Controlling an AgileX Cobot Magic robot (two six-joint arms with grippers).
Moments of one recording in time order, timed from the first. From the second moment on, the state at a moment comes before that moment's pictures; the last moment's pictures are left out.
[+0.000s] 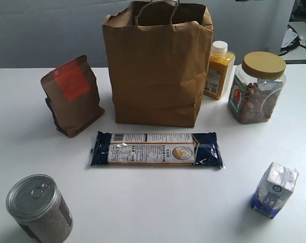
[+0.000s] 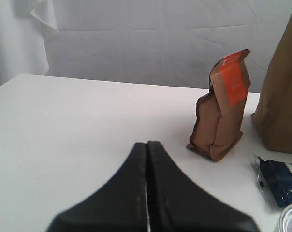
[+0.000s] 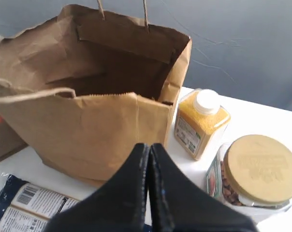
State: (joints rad) left arm 0.04 0.00 0.00 0.05 0.26 -0.12; right arm 0.67 1.47 -1.46 -0.13 0.73 0.17
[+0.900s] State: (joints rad) left arm 0.04 0.00 0.00 0.05 0.26 -0.12; right arm 0.66 0.71 -0.56 -0.09 0.37 0.32
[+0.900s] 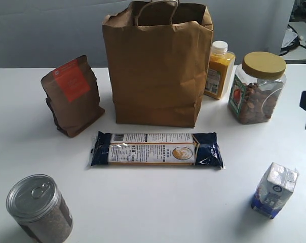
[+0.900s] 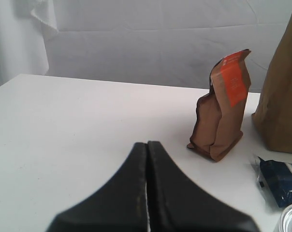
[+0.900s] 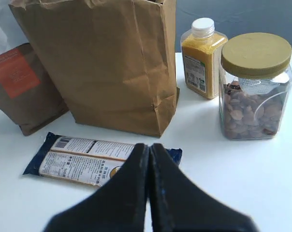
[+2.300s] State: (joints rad) left arm 0.04 0.00 0.00 0.05 0.26 -0.12; right arm 0.33 0.01 0.00 0.19 0.16 -0.12
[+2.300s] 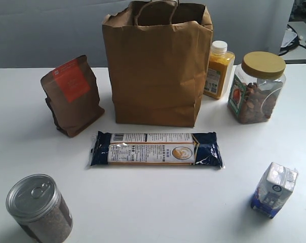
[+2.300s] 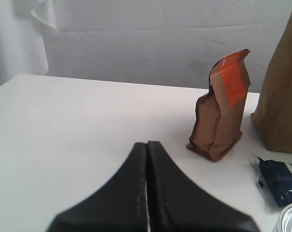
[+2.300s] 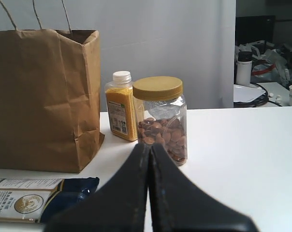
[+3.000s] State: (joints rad) left arm 0.04 0.00 0.00 0.05 0.26 -0.12; right arm 0.33 0.01 0.00 0.15 0.16 -0.02
